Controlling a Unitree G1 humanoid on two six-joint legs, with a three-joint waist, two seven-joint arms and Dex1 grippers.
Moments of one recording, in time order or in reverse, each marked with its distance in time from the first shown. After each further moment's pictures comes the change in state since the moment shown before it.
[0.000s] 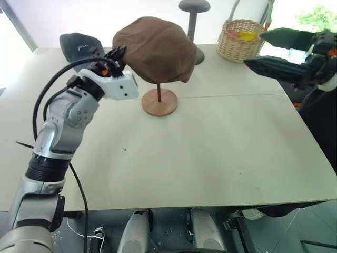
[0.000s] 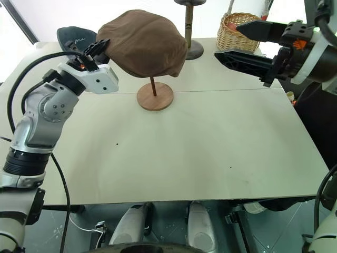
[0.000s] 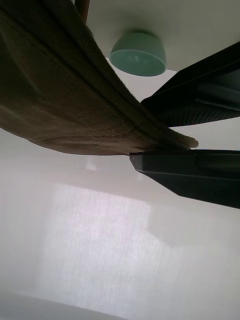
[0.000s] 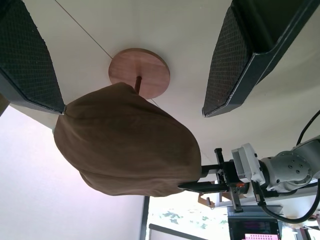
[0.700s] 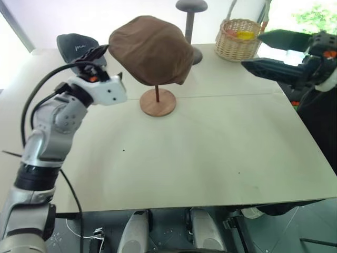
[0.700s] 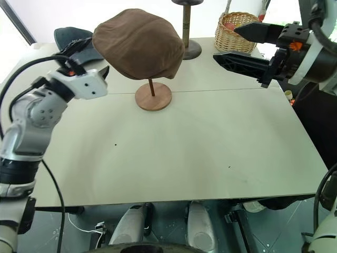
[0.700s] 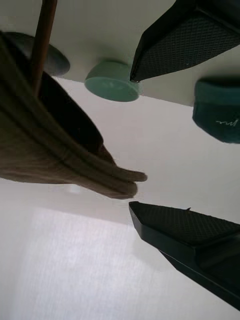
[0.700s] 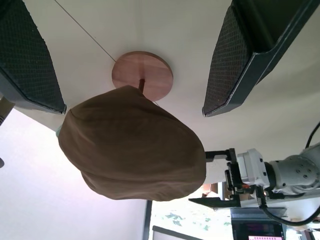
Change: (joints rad) left arm 0.145 0.104 0.107 -0.073 -0.110 0.045 -0.120; right arm 0.007 0.001 0.033 0.010 -0.059 -0.036 0.039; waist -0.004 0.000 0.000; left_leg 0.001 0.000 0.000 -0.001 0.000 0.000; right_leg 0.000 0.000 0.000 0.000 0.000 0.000
